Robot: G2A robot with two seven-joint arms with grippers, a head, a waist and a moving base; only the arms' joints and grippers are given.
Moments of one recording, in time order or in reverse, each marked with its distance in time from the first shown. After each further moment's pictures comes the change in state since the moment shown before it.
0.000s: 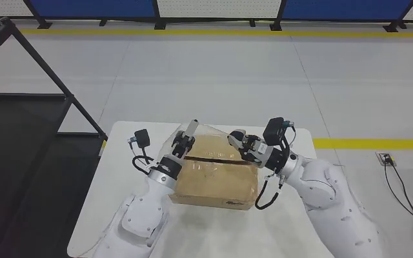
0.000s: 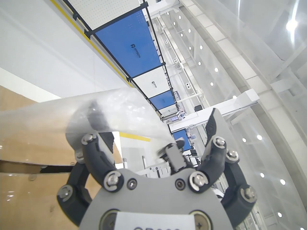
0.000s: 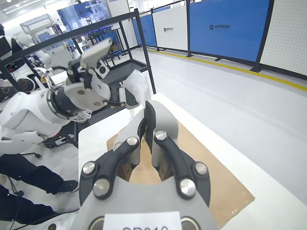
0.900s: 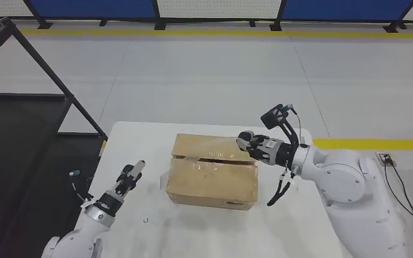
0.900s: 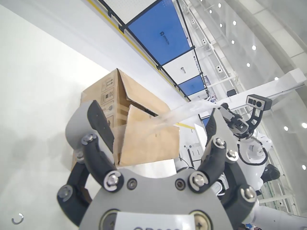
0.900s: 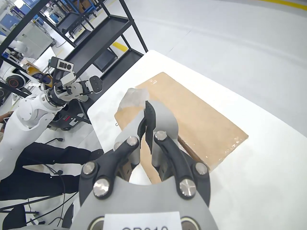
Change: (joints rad) left arm 0.383 0.086 -0.484 -0.080 0.032 -0.234 -0.359; right arm 0.050 0.036 0.060 -0.187 0.179 0.412 0.532
